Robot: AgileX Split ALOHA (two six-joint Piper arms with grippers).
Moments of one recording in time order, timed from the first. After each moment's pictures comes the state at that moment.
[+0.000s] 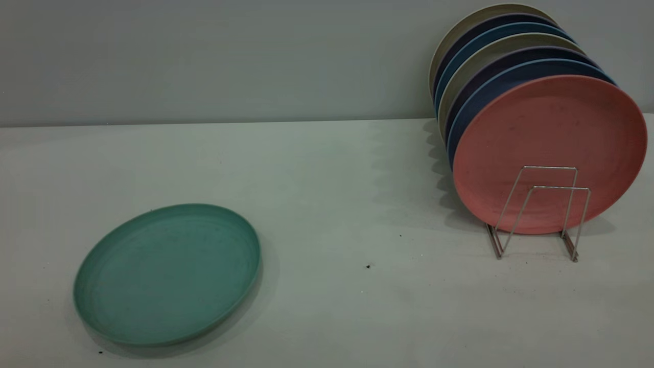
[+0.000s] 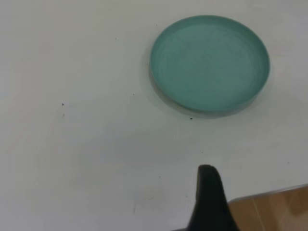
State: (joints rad) left arm -0.01 -0.02 -0.49 -0.11 1.14 0.13; right arm 0.00 -0.02 -0.47 0.02 1.14 -0.13
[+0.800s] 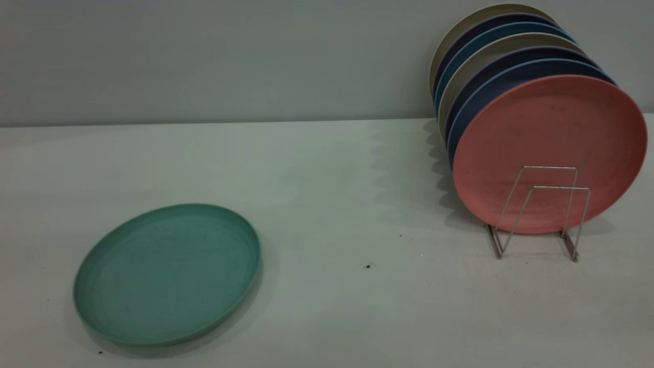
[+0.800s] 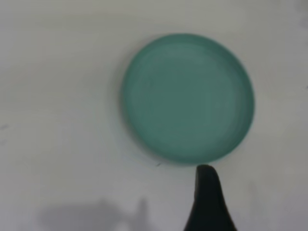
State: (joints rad) left arm -0.01 0.82 -0.57 -0.31 0.60 0.15; right arm 0.00 0.28 -0.49 0.27 0.89 -0.29
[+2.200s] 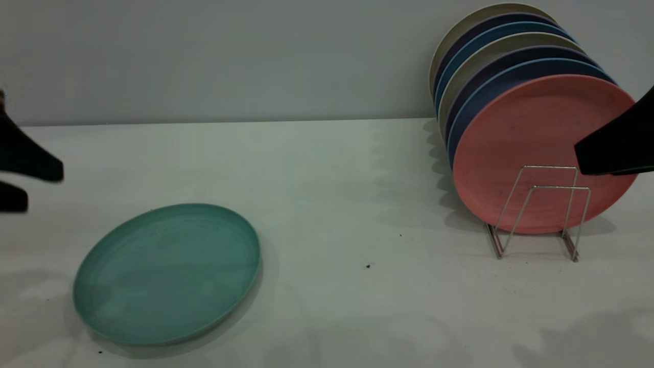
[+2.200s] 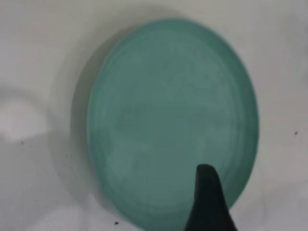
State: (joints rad) left arm 0.29 1.67 -0.65 -1.27 0.50 1.05; right arm 0.00 1.30 -0.49 1.31 0.59 -1.38
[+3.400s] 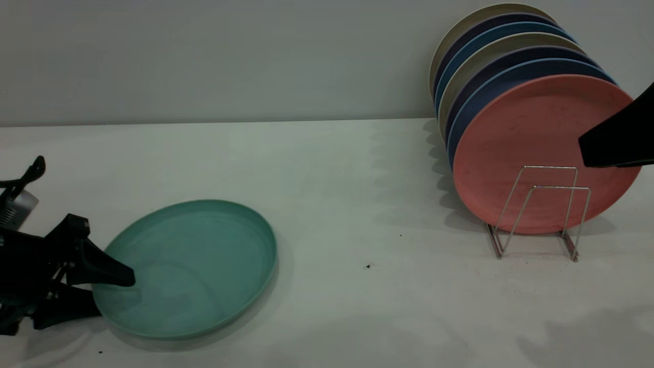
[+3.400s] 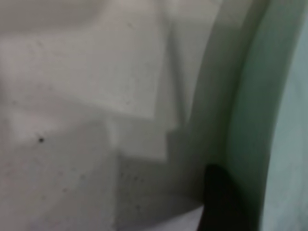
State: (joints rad) left arm 0.29 2.27 -0.71 -1.76 0.60 1.55; right arm 0.00 1.30 -0.50 1.33 0.55 -1.40
